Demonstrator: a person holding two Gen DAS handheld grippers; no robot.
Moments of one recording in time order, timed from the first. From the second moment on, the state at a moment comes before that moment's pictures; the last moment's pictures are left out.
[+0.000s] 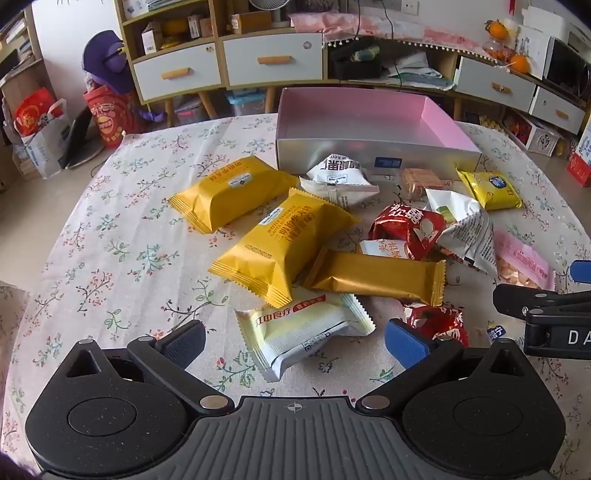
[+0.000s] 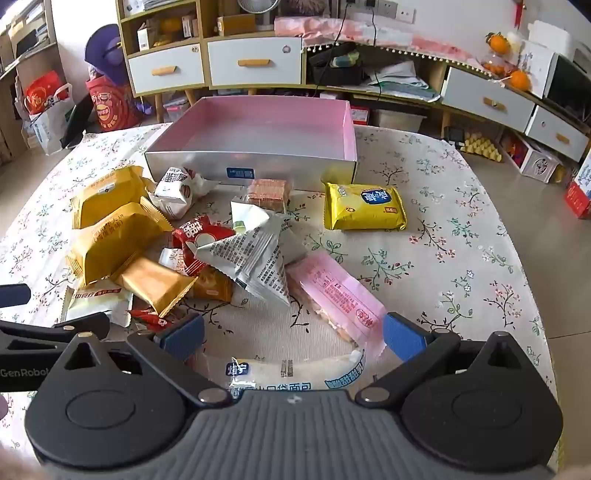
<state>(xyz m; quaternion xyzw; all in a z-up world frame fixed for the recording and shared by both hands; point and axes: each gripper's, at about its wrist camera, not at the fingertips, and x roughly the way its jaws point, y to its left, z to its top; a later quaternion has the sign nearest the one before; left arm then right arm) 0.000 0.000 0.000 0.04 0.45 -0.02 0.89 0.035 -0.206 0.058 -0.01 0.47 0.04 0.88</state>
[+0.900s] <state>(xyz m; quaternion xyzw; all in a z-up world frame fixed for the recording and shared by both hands) 0.000 0.000 -0.003 0.04 0.45 -0.02 0.89 0.036 -0.203 0.055 -0.01 0.47 0.05 0.88</state>
